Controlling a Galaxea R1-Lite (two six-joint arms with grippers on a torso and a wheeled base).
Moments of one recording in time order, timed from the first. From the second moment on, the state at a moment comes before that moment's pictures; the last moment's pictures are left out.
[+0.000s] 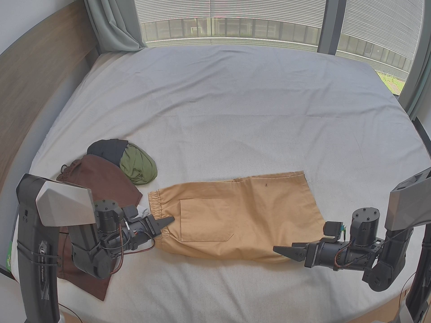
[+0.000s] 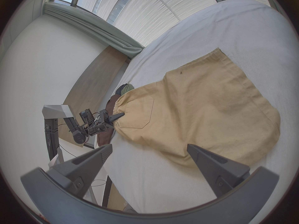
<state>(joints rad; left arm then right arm) -0.22 2.46 -0.58 -1.55 -0.49 -0.71 0.40 2.16 -0.17 -1.54 0.44 0.48</state>
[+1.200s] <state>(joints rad) -0.10 2.31 -0.49 -1.55 -0.67 -0.77 0.40 2.20 -0.18 -1.54 0.44 0.48</state>
